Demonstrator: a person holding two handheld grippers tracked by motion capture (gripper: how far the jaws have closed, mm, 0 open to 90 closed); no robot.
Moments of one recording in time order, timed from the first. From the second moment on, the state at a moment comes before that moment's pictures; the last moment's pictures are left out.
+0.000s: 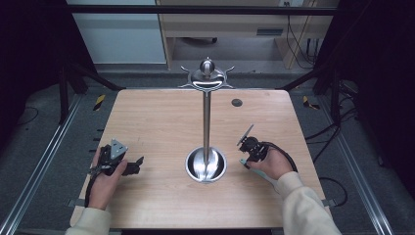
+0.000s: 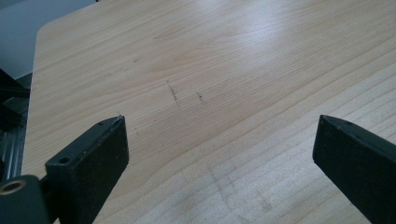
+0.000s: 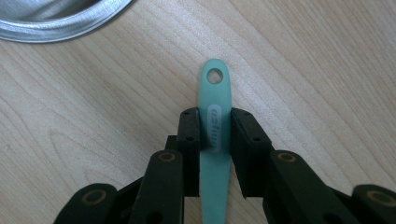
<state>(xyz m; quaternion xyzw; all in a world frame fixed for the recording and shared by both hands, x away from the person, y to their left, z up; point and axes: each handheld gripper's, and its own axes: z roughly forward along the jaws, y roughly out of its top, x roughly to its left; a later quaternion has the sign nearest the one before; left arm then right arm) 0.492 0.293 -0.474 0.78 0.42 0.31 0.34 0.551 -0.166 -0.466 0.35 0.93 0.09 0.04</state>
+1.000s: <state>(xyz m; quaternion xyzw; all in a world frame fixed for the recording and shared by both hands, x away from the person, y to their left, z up) 0.492 0.292 -0.475 0.78 0.42 0.31 0.33 0.539 -0.187 -0.404 0.37 0.92 0.14 0.07</state>
